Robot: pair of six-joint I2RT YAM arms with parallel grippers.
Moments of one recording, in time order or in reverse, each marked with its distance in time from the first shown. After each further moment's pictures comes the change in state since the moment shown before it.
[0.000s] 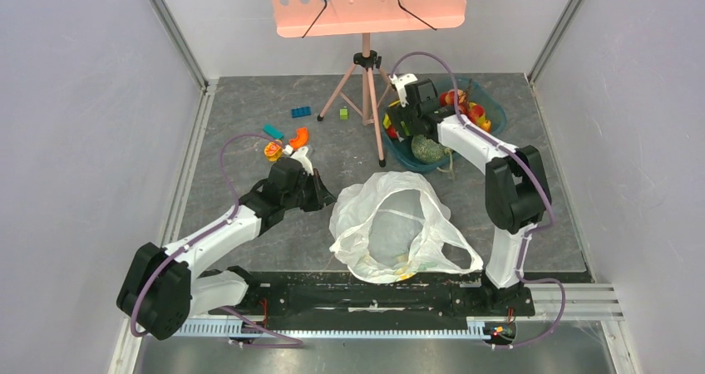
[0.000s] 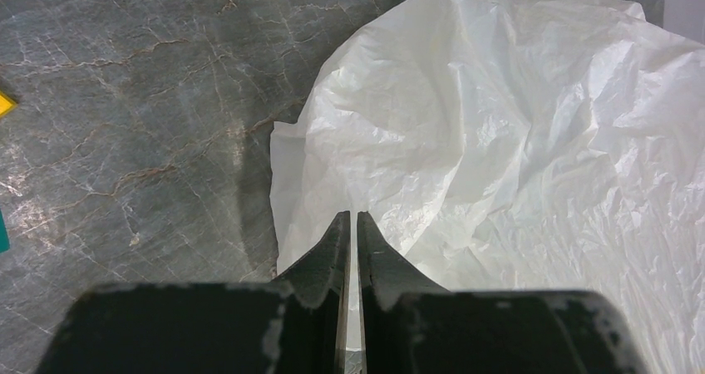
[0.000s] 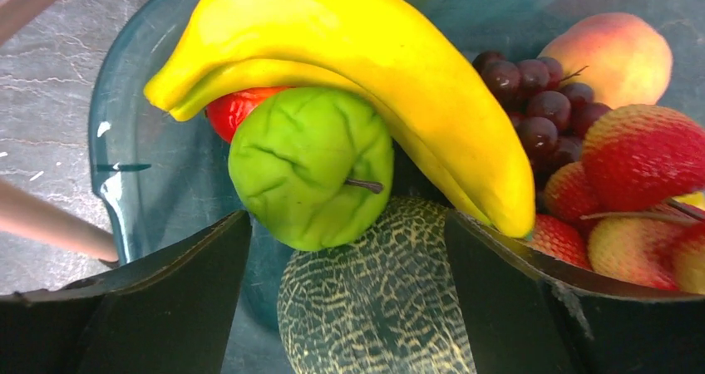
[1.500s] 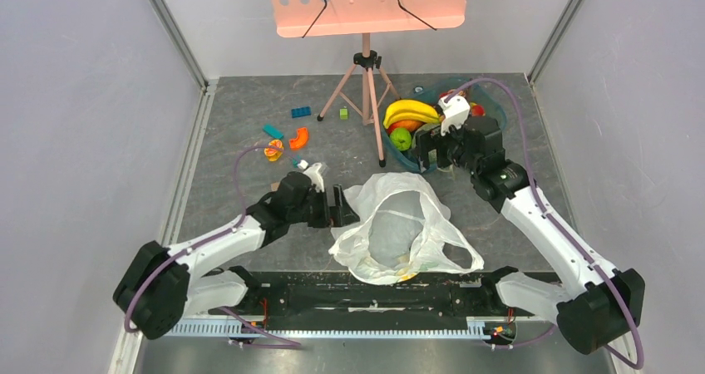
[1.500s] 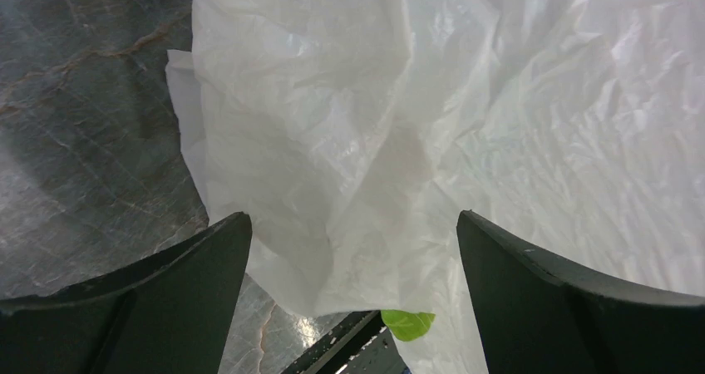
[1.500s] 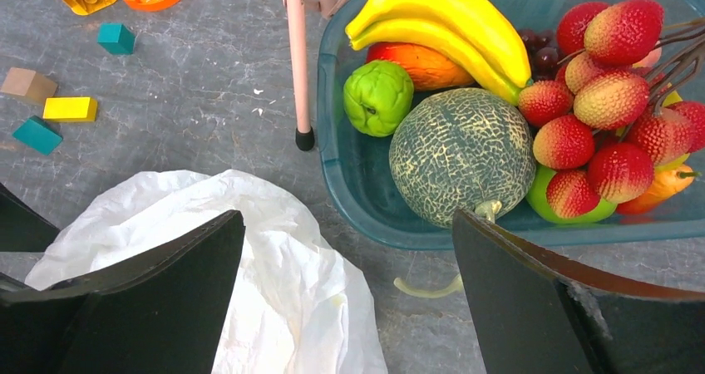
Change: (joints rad) left arm -0.090 -0.048 -0.114 0.092 0.106 -0.063; right arm 0.000 -0.822 -0.536 0.067 -0.294 0.153
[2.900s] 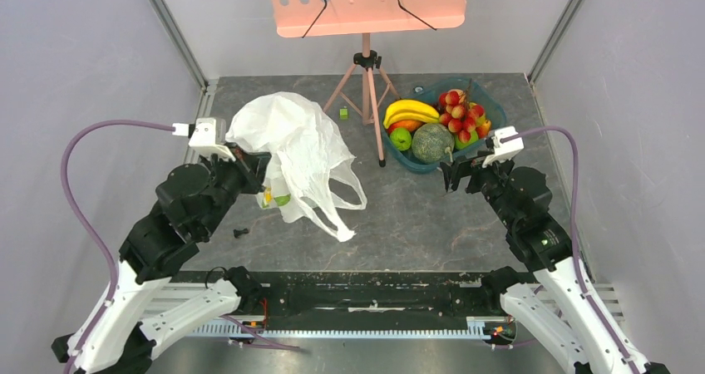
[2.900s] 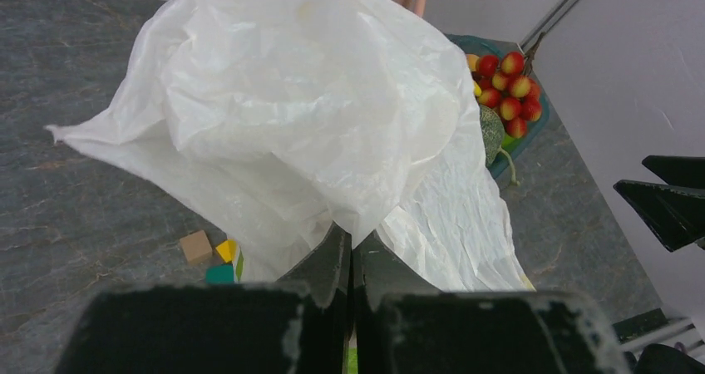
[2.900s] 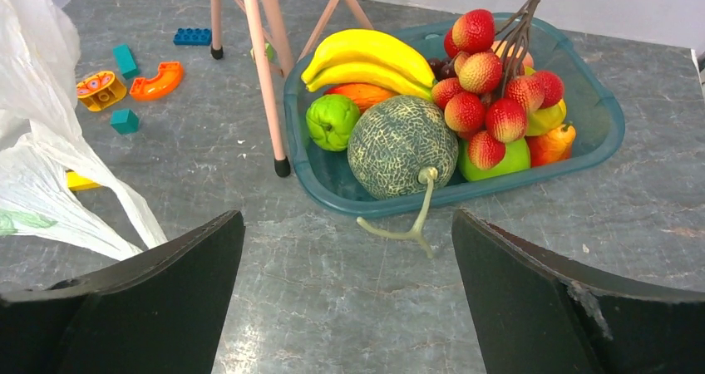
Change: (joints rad) left arm -0.114 -0.427 0.737 -0.708 -0.731 0.282; right arm 0.000 -0.504 -0.215 -0.019 0.162 0.088
